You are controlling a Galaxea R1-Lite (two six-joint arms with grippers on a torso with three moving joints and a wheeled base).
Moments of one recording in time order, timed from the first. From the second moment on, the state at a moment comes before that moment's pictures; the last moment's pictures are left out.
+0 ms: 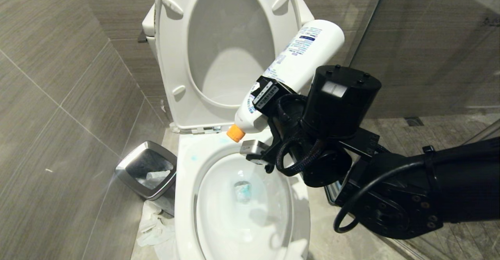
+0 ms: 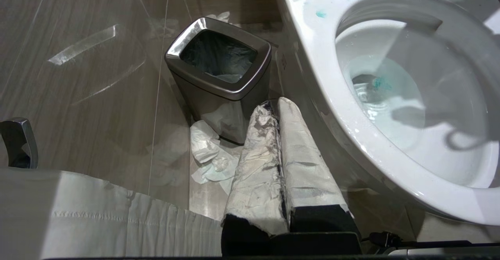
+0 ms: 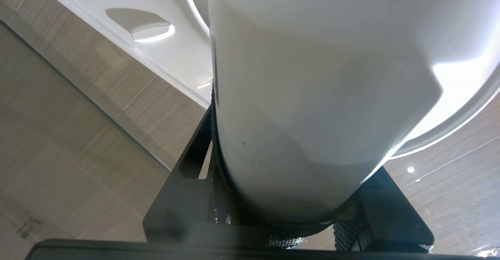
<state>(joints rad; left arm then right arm) 0.00 0.00 0.00 0.00 -0.01 0.01 0.90 1.94 -1.24 -0.89 -0.68 -2.51</state>
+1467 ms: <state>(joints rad) 0.00 0.00 0.00 0.00 -0.01 0.01 0.90 1.93 -1.25 -0.89 -0.68 -2.49</state>
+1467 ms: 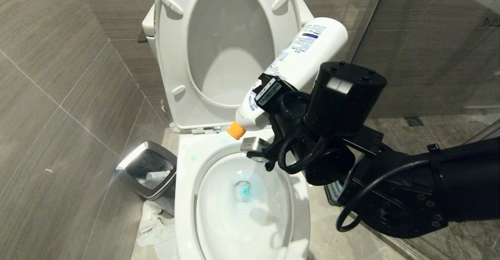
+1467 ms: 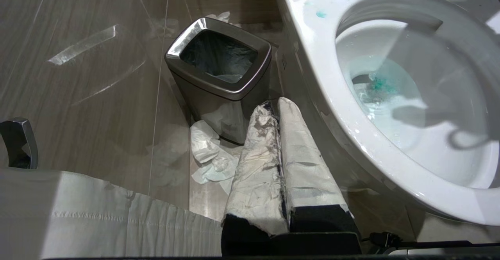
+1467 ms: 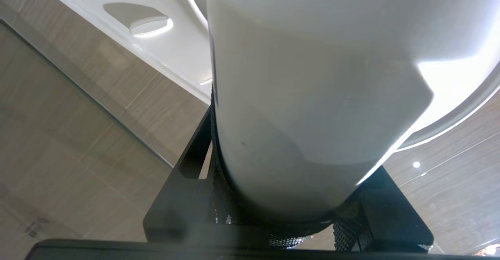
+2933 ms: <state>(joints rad) 0.00 0.00 0.00 0.00 -0.01 0.01 0.91 1.80 -1.28 -0.79 -0.69 -1.30</state>
